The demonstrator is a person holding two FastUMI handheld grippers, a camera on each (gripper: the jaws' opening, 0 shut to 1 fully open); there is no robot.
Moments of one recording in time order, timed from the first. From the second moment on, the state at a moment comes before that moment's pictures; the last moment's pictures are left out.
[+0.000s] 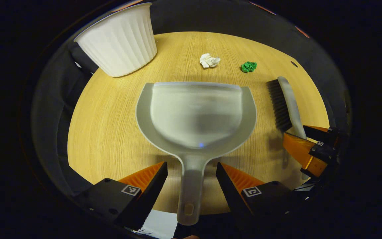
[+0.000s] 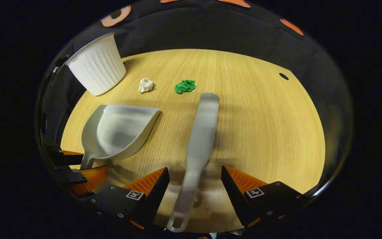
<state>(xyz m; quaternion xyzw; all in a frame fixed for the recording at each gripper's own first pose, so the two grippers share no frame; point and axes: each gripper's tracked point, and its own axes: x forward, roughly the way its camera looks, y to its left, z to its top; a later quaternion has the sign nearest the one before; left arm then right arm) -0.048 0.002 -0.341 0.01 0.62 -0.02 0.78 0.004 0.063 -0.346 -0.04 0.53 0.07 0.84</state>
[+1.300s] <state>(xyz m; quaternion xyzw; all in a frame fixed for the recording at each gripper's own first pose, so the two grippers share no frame) -0.047 0.000 -0.346 0.01 0.67 -0.07 0.74 0.007 0.070 -0.363 0.02 0.61 0.05 0.79</state>
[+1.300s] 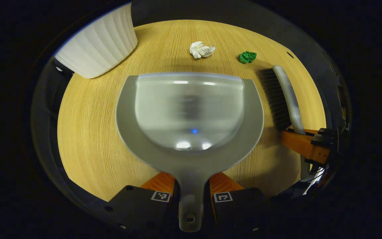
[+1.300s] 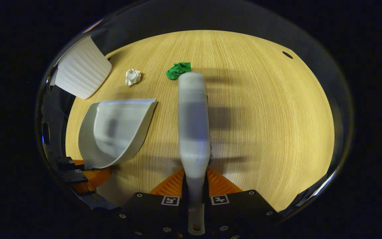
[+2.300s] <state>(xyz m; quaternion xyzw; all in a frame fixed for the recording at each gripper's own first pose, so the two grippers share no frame) -0.041 0.017 -0.354 0.06 0.68 -0.15 0.71 0.125 0.032 -0.364 0.02 0.63 0.07 0.77</state>
